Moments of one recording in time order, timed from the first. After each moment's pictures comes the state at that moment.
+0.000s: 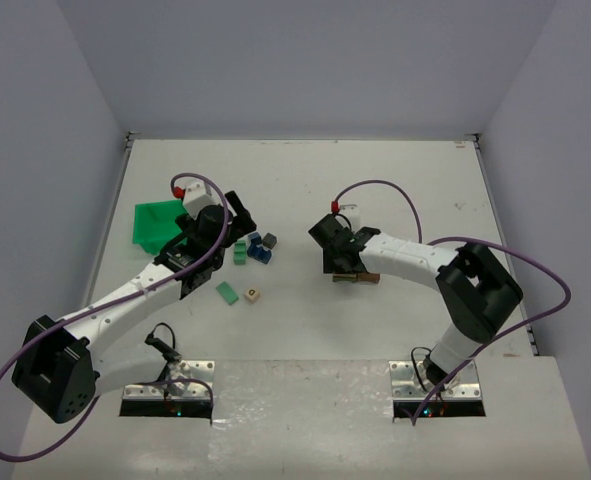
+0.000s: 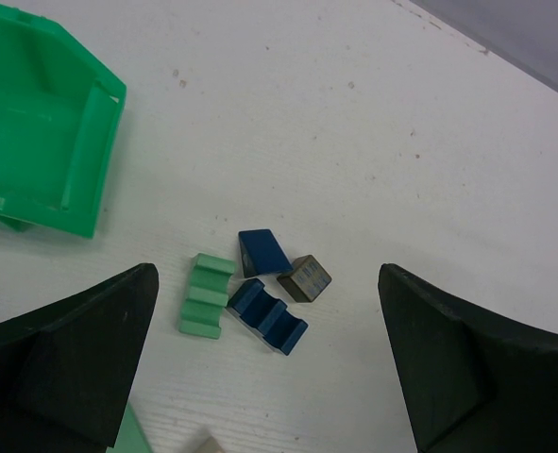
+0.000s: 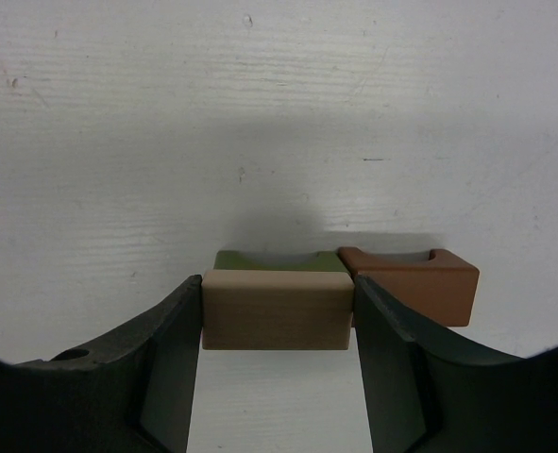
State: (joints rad) left arm -0.54 1.11 0.71 -0.10 -0.59 -0.73; right arm 0.75 1.67 0.95 -0.47 0.46 0.67
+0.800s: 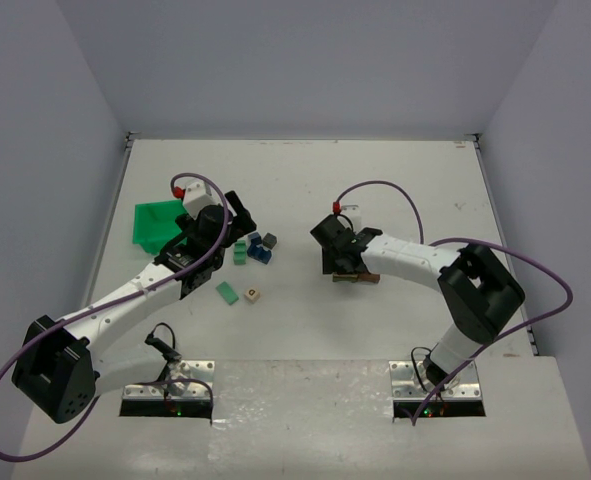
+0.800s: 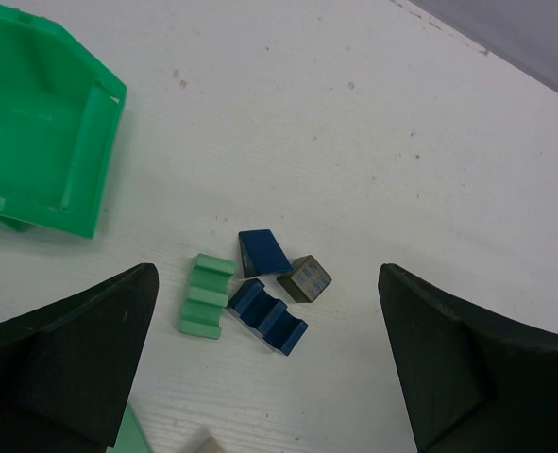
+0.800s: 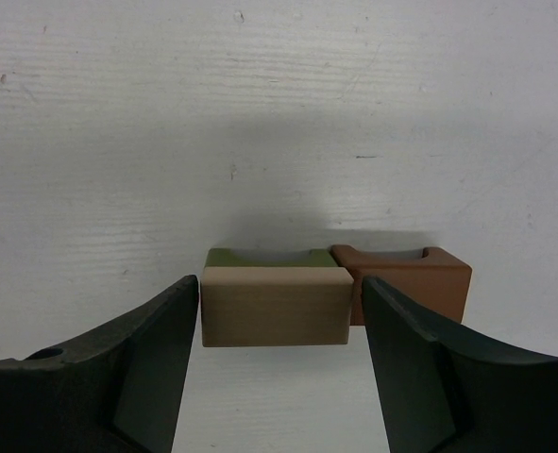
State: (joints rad) left arm -0.54 1.12 0.71 -0.10 -0.59 -0.73; right arm 0.75 1.66 0.94 -0.46 0.46 0.66
